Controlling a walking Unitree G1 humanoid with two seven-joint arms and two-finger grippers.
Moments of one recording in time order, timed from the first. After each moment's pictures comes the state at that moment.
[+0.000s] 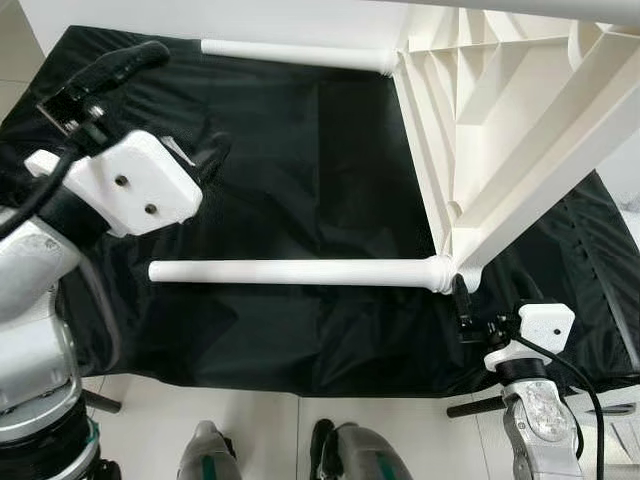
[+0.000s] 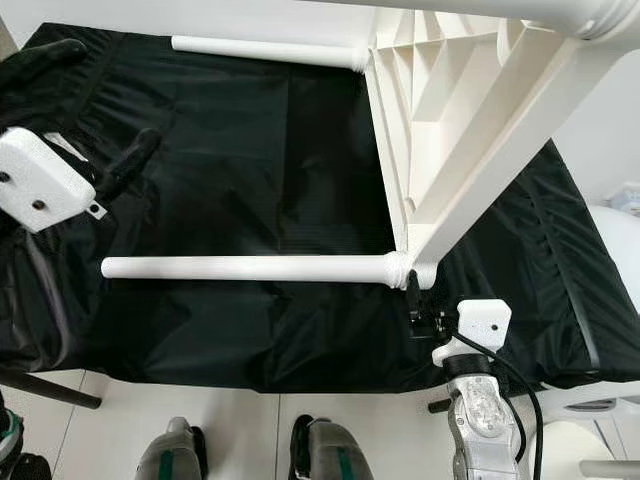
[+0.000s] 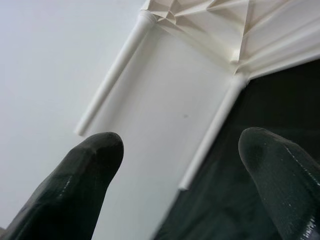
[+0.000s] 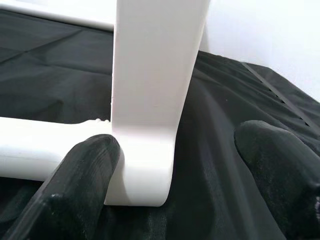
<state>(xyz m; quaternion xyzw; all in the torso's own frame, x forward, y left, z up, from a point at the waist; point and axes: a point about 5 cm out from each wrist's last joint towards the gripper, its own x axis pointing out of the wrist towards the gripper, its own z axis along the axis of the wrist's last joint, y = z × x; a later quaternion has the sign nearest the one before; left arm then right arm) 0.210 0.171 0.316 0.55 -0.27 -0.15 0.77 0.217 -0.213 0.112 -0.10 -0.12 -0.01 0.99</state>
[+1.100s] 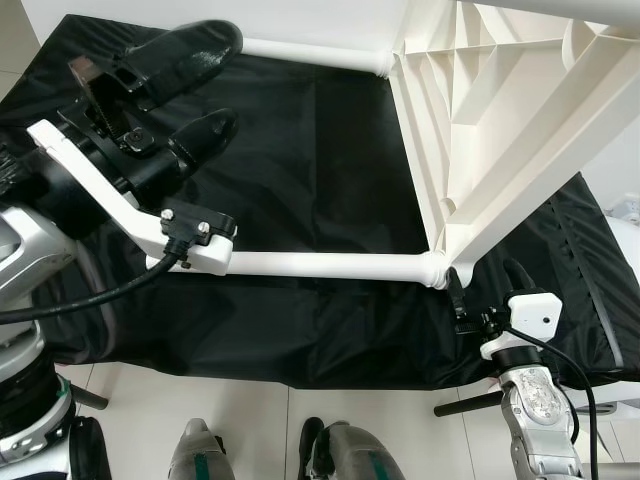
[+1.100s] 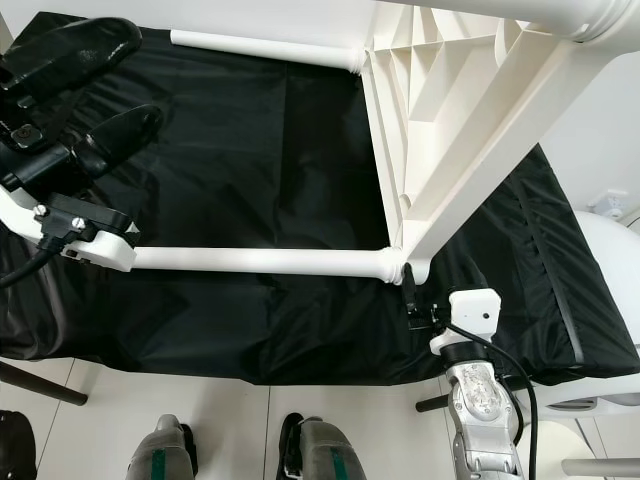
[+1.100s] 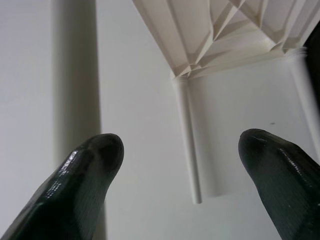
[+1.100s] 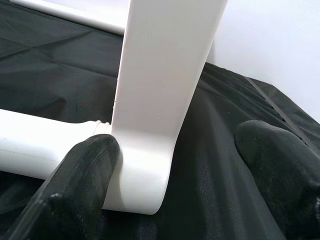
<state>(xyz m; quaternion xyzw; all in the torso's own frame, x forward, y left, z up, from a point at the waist) 0.200 0.157 0.338 0.78 -0.39 -0.08 0.48 0.235 -0.216 0.108 -0.13 -0.13 0.02 0.98</state>
